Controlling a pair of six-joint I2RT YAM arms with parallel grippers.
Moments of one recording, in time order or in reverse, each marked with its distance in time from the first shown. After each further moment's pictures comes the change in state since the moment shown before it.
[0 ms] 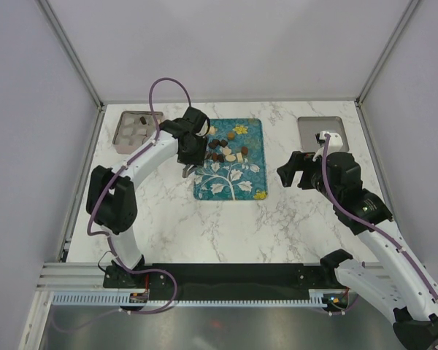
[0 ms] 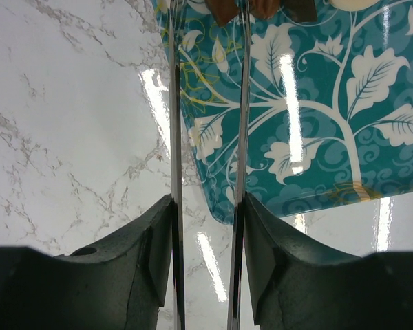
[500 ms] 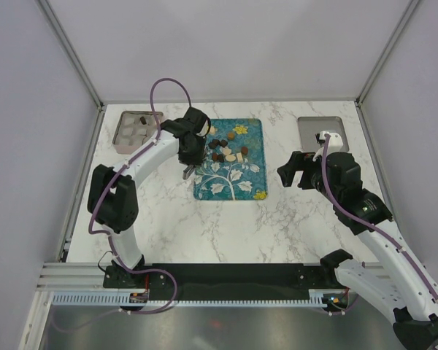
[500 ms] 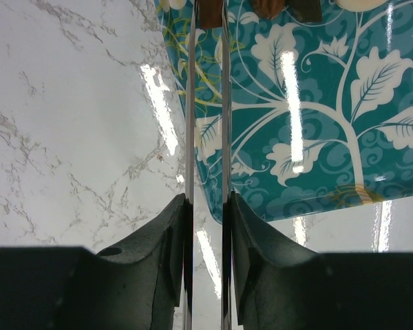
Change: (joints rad) left arm 0.000 0.018 0.004 -0.005 -0.007 -0.008; right arm 0.000 0.000 0.000 0.000 0.008 -0.006
